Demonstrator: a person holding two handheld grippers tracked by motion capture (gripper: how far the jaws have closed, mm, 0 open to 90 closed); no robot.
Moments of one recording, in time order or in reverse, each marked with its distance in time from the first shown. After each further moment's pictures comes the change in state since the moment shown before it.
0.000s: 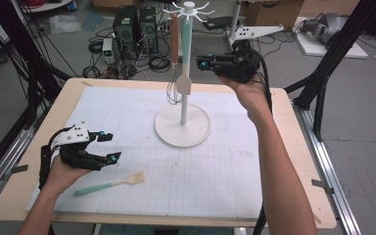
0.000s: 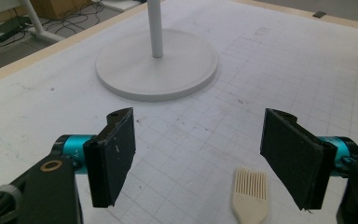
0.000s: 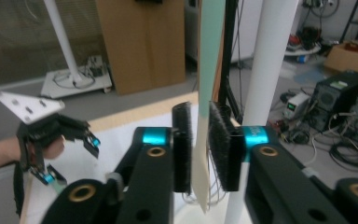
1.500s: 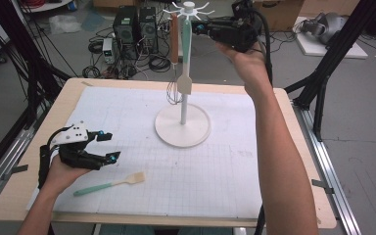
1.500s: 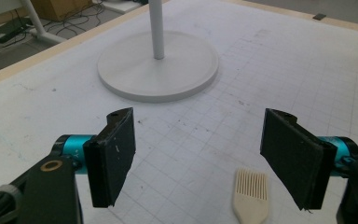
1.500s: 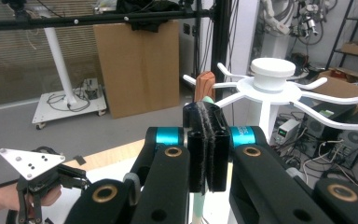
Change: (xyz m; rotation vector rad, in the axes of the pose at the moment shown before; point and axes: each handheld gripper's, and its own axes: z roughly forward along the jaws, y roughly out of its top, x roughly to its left) left arm 0.001 0.000 -0.002 -0.007 0.000 -0.001; right arm 0.005 0.067 0.000 -0.073 -0.028 -0.018
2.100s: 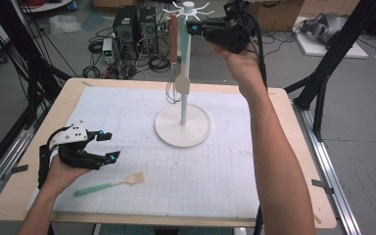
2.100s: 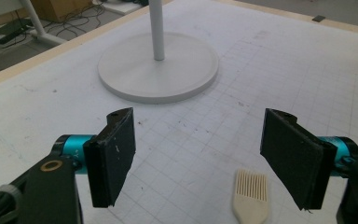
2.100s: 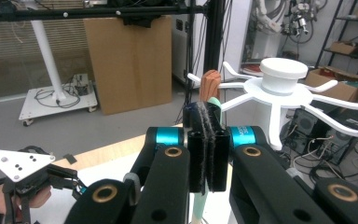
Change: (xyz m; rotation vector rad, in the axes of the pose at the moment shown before) left arm 0.001 0.001 -0.001 -0.006 0.000 -0.003; right arm 0.009 0.002 0.009 0.016 -0.041 -0.022
